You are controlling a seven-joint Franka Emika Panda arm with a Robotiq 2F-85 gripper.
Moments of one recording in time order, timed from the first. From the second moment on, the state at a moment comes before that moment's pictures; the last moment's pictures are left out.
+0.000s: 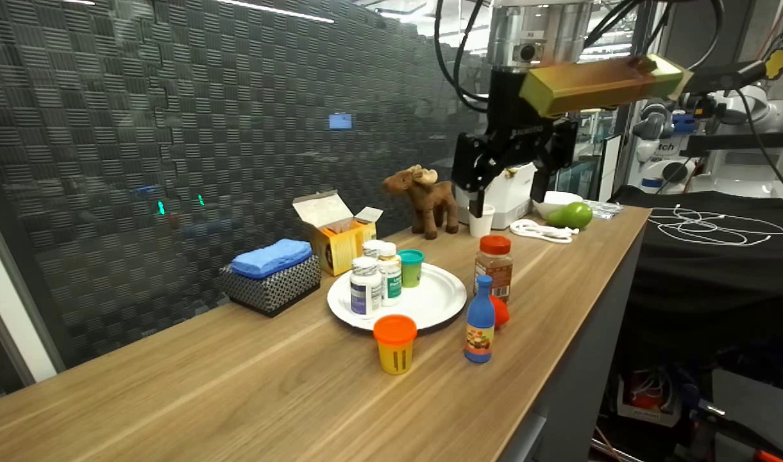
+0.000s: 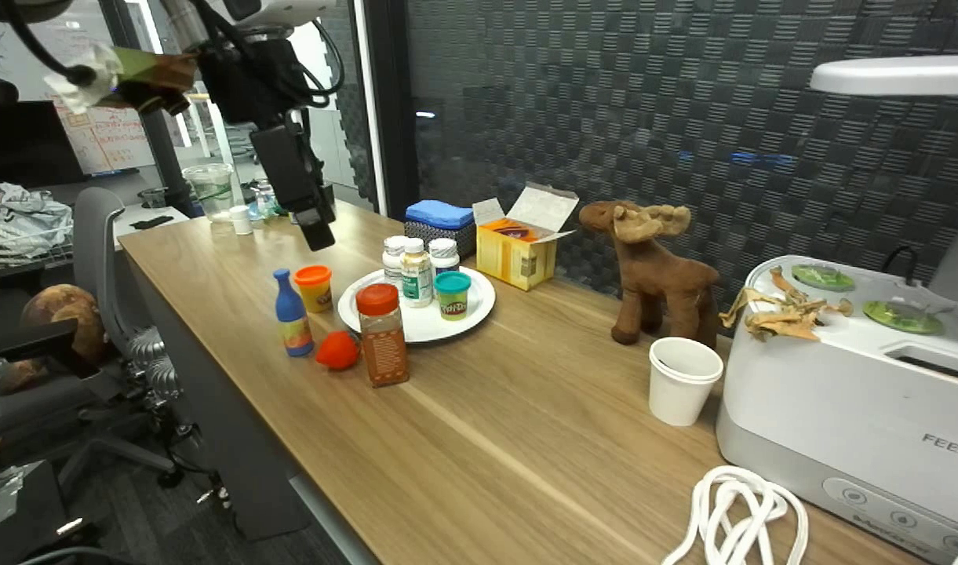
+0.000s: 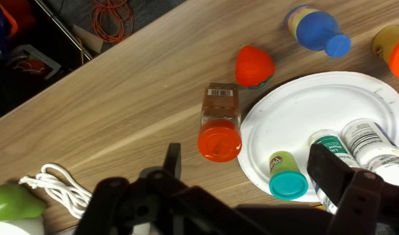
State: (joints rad) arm 0.07 -0.30 0.07 -2.44 -0.29 2.26 0.80
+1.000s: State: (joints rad) arm -0.03 -0.17 0.06 -2.49 -0.20 2.48 0.78
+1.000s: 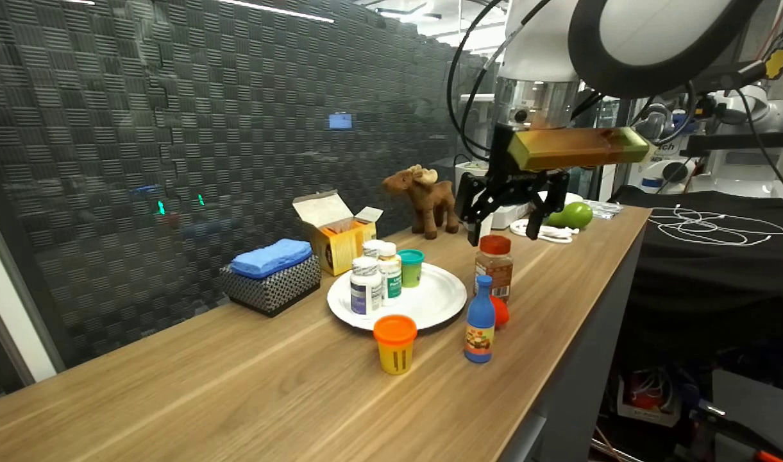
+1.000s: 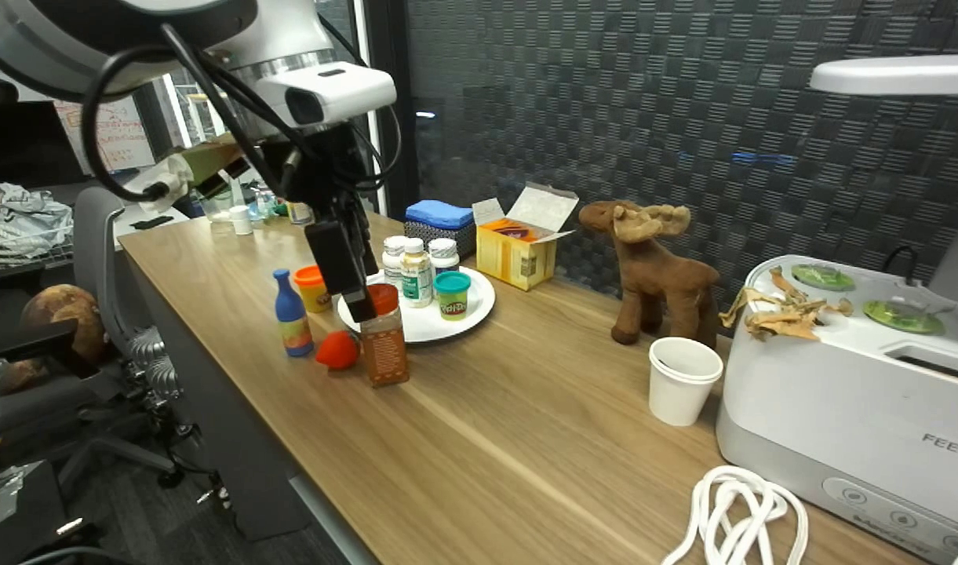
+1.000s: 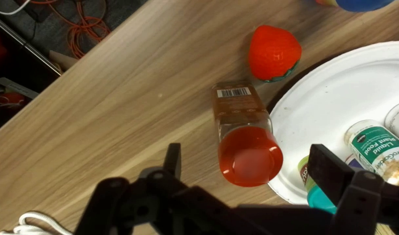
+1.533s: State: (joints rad) arm -0.04 -0.16 0.05 -2.47 -0.14 2.49 0.70
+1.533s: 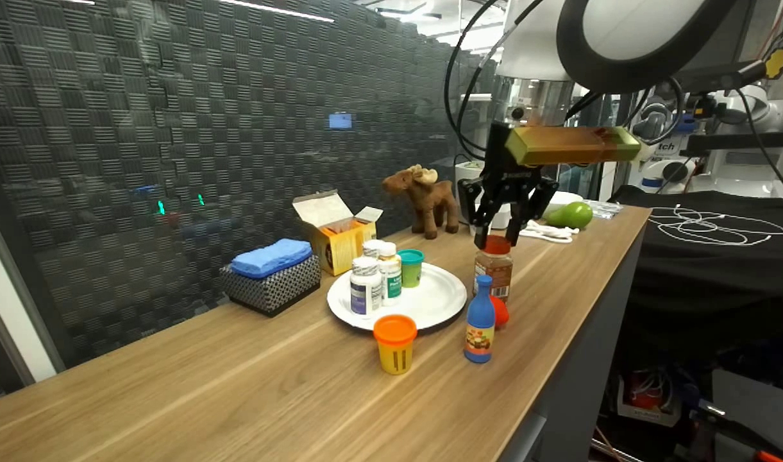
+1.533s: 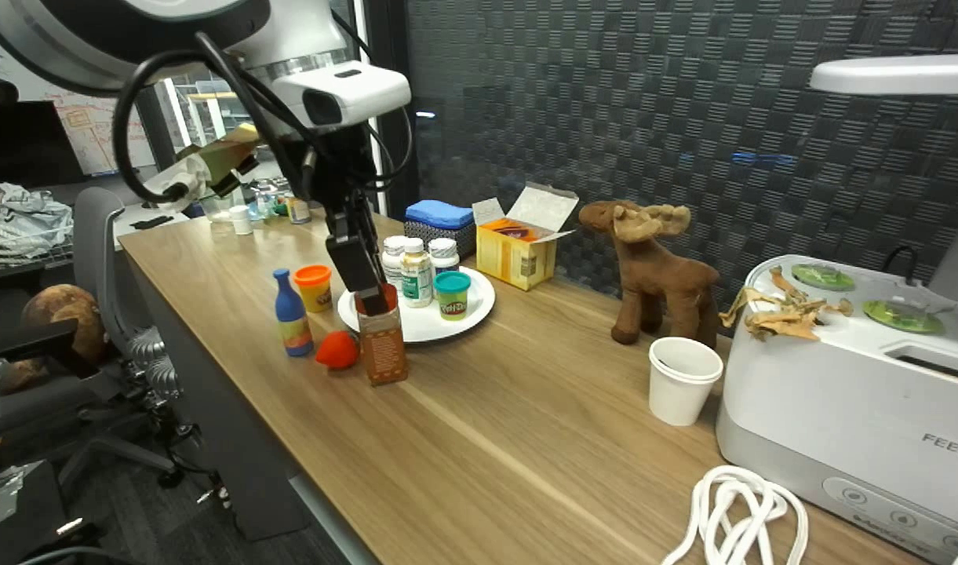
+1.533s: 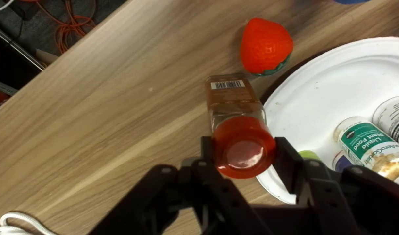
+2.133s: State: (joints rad) arm -0.03 -0.18 0.08 -2.41 -0.14 2.39 0.66
